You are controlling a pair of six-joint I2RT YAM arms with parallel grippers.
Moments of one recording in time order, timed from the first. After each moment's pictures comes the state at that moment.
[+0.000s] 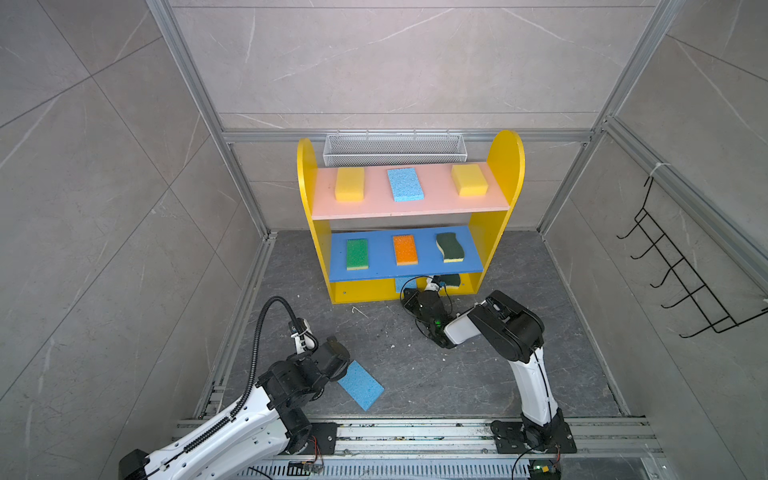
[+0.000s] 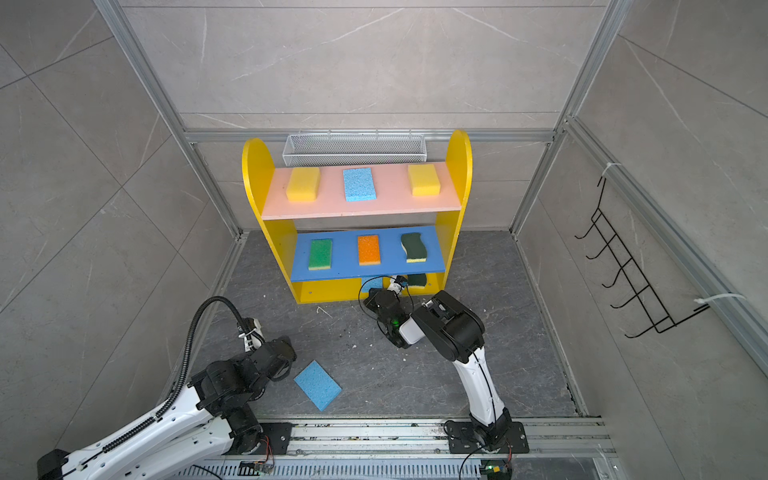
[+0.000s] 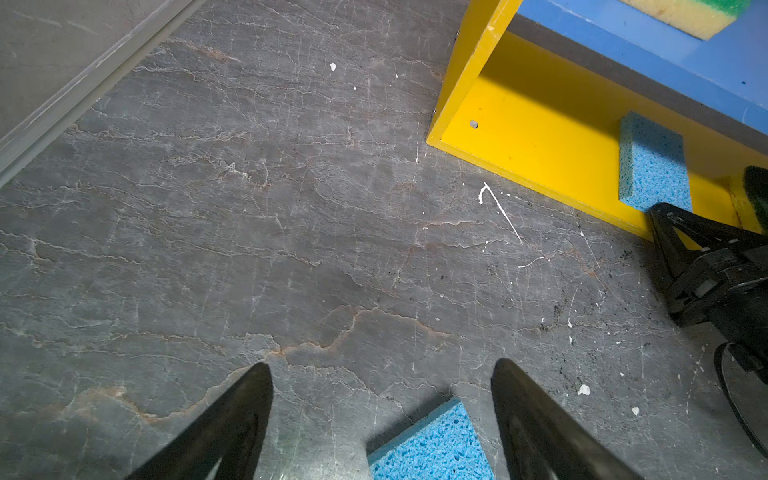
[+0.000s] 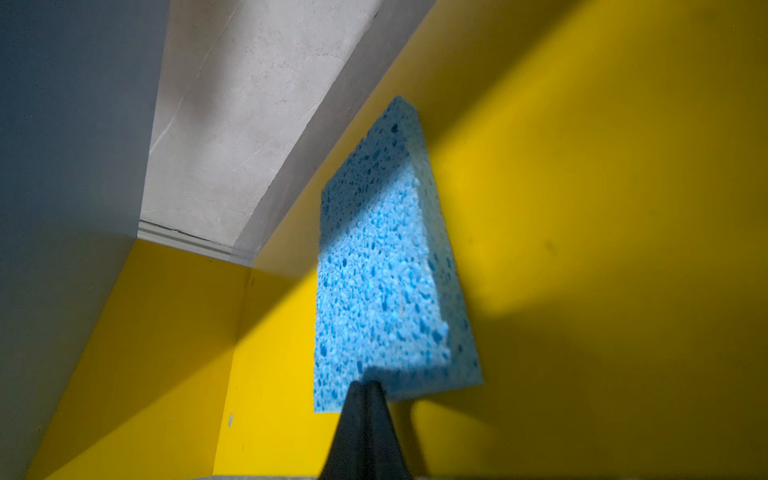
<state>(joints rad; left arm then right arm) -0.88 0.69 0.57 -0.94 -0.70 -1.14 0.69 2.19 0.95 0.89 0.22 1.07</state>
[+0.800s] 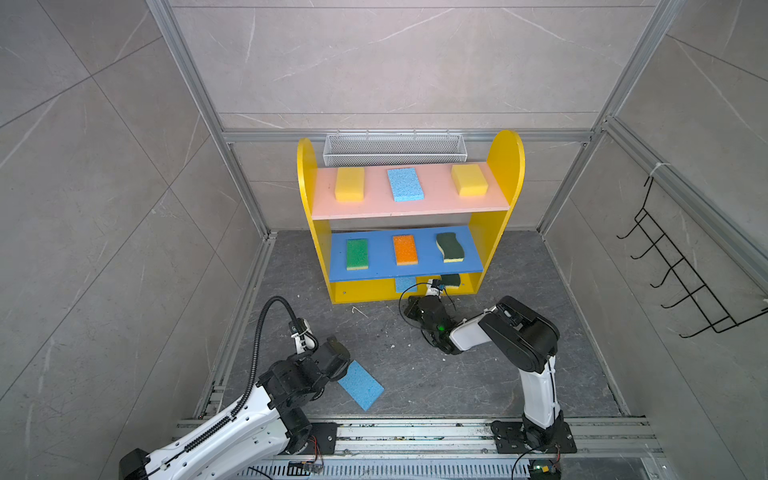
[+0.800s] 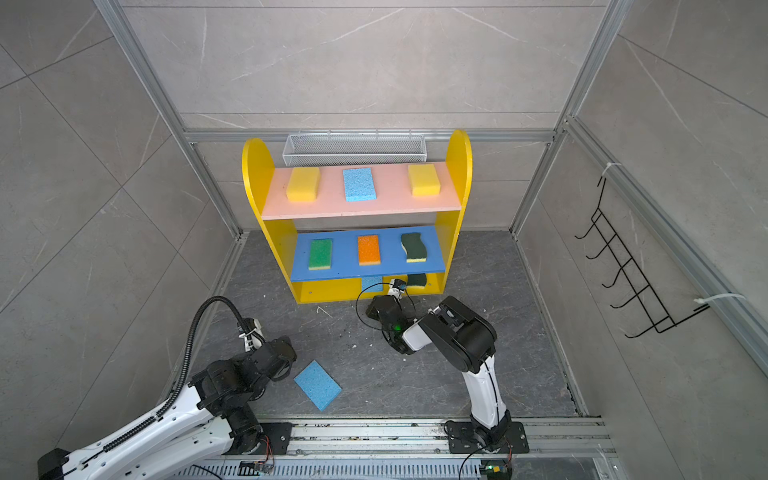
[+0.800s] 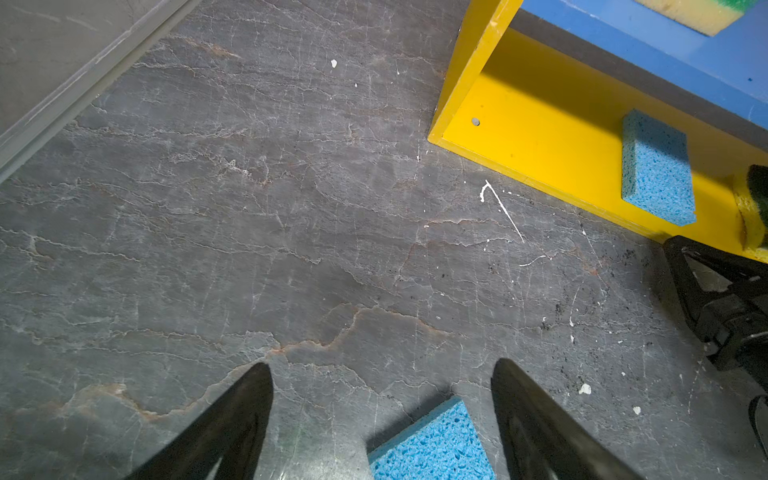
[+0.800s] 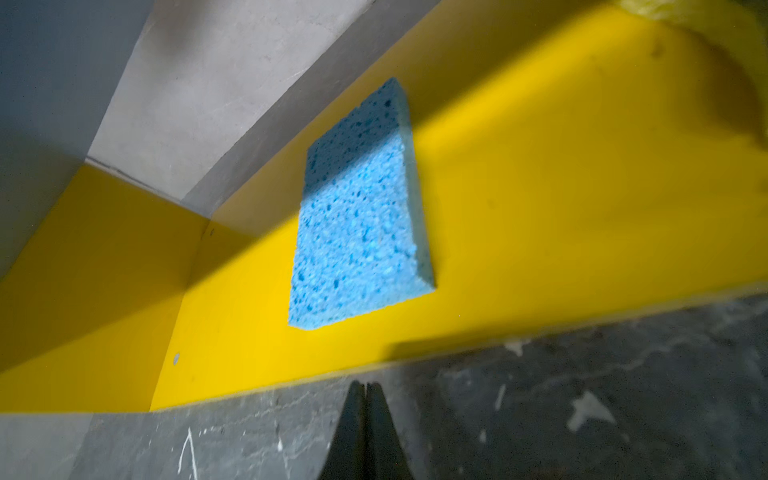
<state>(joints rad) -0.88 0.68 0.57 -0.94 -0.70 -1.15 0.75 2.02 0.84 0.74 0.29 0.85</state>
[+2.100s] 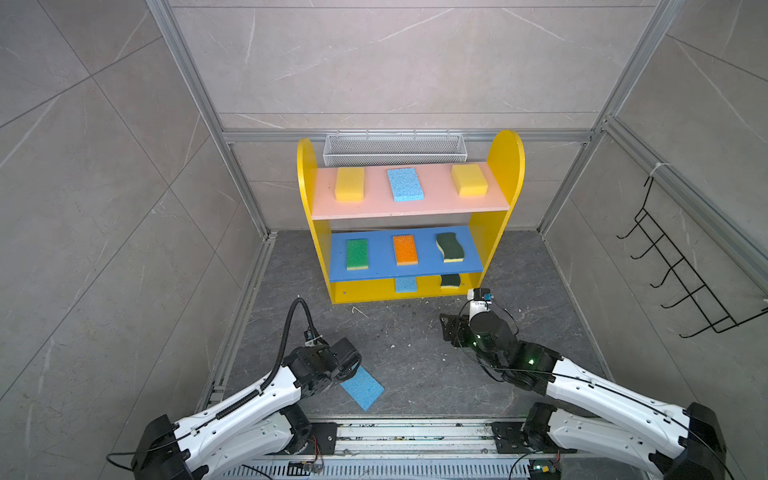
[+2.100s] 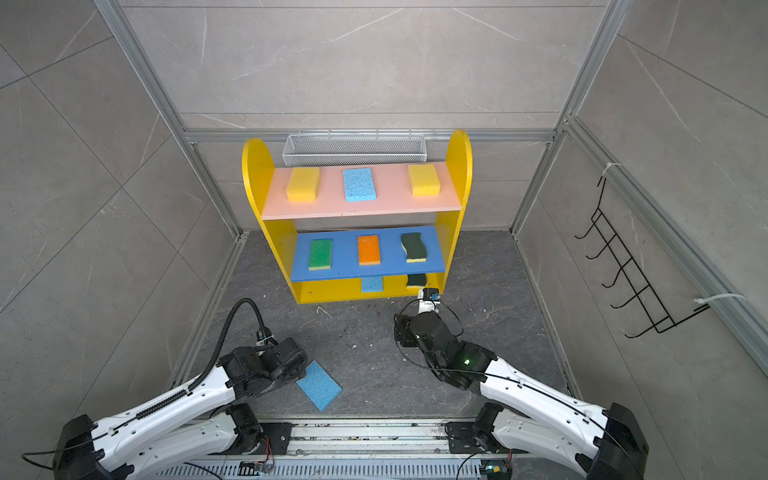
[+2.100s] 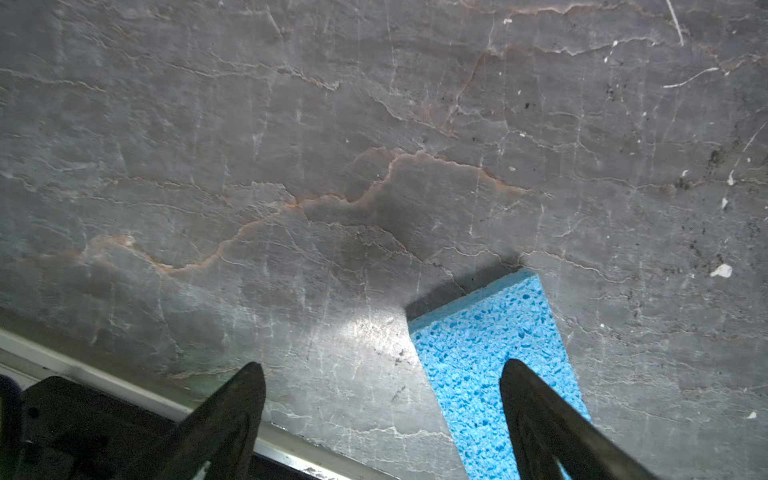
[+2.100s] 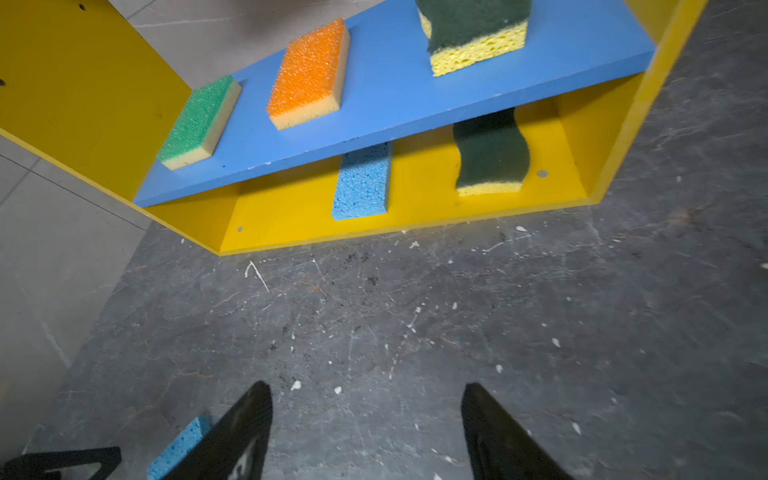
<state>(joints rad) -0.88 0.91 0.62 -1.08 -0.35 -1.25 0.88 0.93 0.66 -0.32 0.41 0.69</state>
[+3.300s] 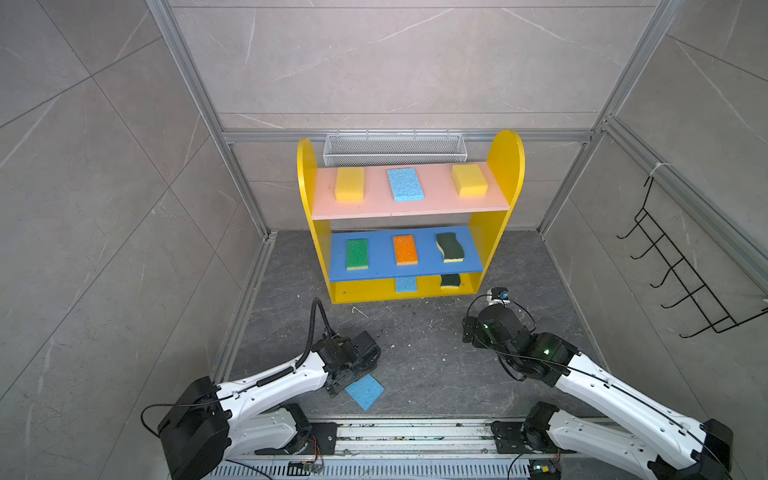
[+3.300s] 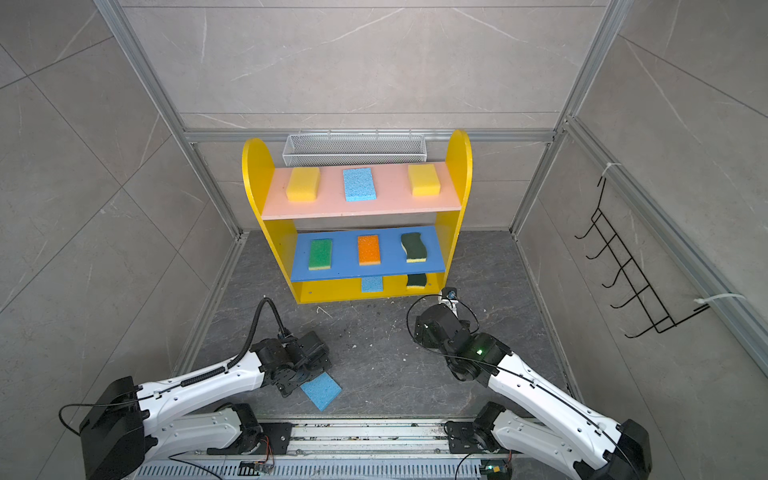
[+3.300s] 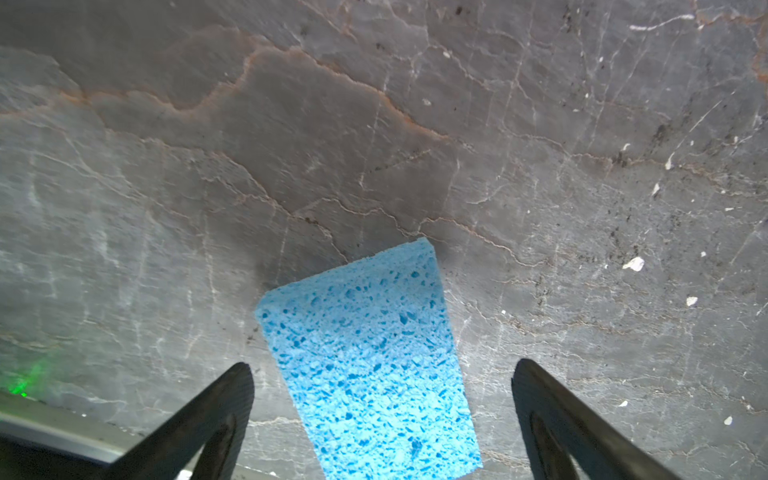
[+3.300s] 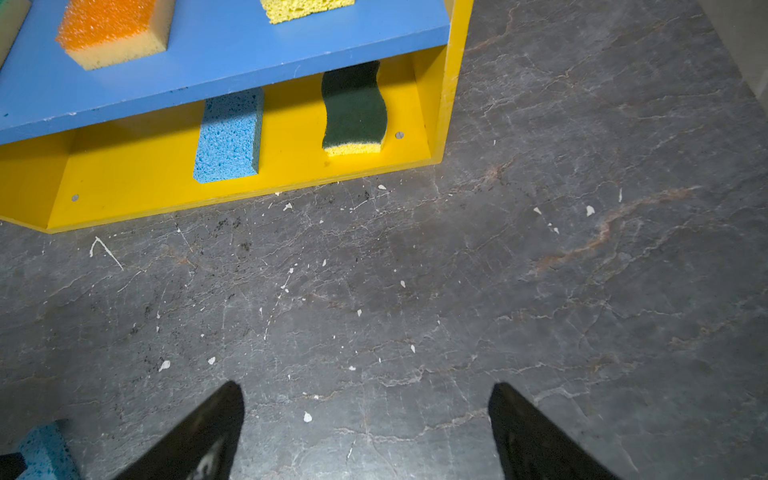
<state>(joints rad) -0.93 1.17 0.65 -0.85 -0.20 -1.45 0.75 0.94 0.78 -0.70 0.44 0.65</state>
